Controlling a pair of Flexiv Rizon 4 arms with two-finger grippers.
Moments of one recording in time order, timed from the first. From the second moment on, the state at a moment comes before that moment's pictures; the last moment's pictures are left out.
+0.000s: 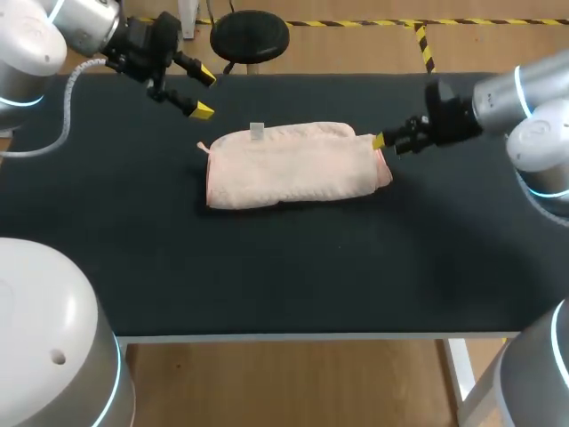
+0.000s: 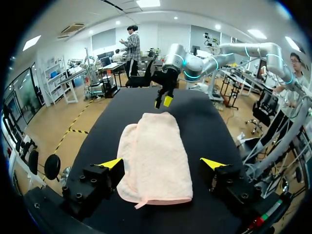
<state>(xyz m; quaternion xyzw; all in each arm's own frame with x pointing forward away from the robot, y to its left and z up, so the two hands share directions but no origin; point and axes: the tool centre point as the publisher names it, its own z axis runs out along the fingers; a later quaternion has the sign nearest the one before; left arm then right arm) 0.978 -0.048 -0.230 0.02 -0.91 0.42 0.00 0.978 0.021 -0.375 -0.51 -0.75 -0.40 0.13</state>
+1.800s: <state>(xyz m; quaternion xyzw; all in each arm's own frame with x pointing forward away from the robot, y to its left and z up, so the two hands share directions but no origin) 0.979 -0.049 -0.230 0.02 -0.91 0.42 0.00 0.980 0.077 -0.417 -0.49 -0.73 -0.39 0.28</state>
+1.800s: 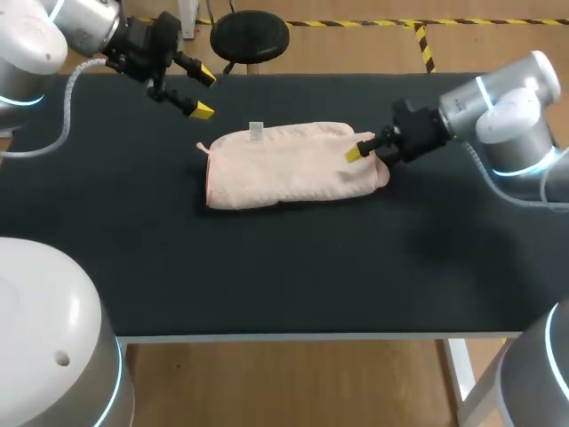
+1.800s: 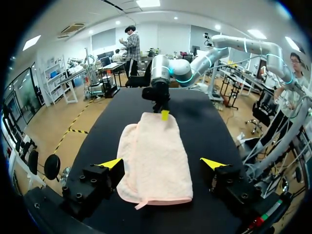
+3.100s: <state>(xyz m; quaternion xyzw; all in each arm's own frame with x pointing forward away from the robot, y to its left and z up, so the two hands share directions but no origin) 0.979 -0.049 -0.230 0.02 -0.91 0.42 0.00 0.981 0.278 -0.368 -0.51 -0.80 -0.25 0.19</state>
